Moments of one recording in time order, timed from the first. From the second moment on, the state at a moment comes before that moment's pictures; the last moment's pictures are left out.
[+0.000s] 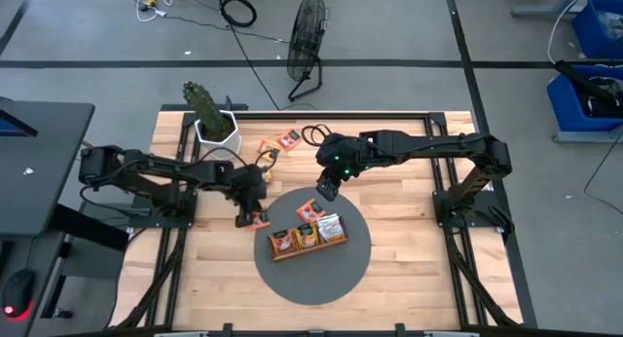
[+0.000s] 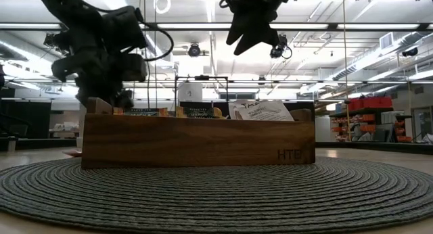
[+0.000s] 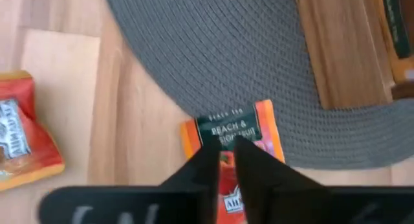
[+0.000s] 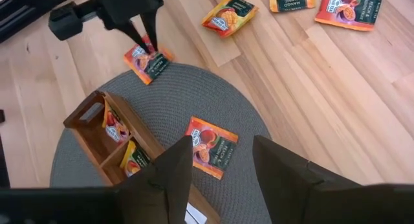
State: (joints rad) left arm 0.12 1.32 0.58 -0.34 0.21 -0.02; right arm -0.07 1.68 1.54 -0.81 0.01 0.45
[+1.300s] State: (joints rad) left arm 0.13 1.32 0.57 -0.49 -0.02 -0.19; right arm -0.07 1.68 1.54 -0.78 0.04 0.47
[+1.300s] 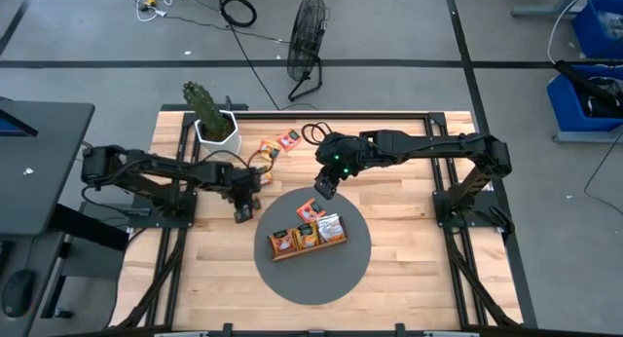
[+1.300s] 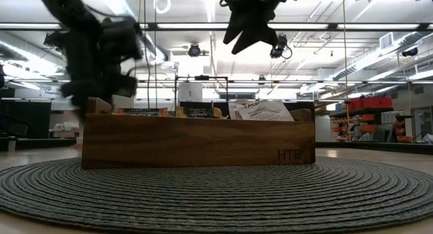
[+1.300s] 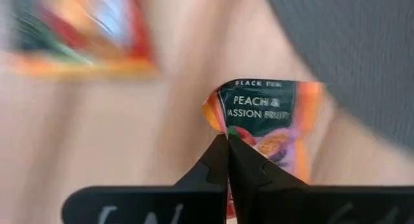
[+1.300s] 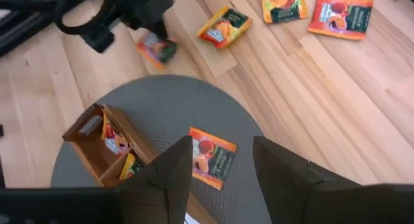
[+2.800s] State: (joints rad) left arm 0.05 1.03 1.11 -0.31 -0.44 -0.27; right arm 0.00 1.67 1.54 -0.16 0.36 0.40
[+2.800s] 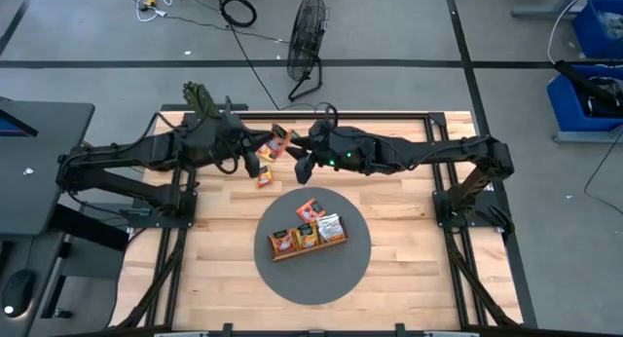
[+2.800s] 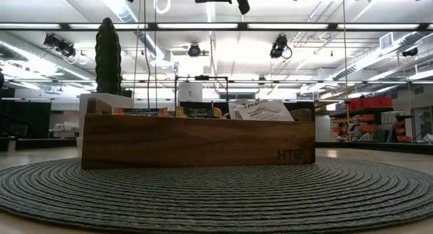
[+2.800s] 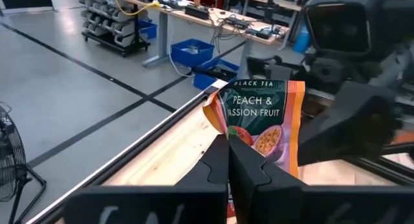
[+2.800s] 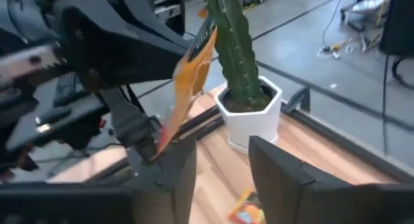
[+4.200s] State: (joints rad) left arm 0.04 0.95 1.11 -0.28 -0.56 -0.04; right arm 0.01 1.67 1.54 -0.09 0.23 0.36
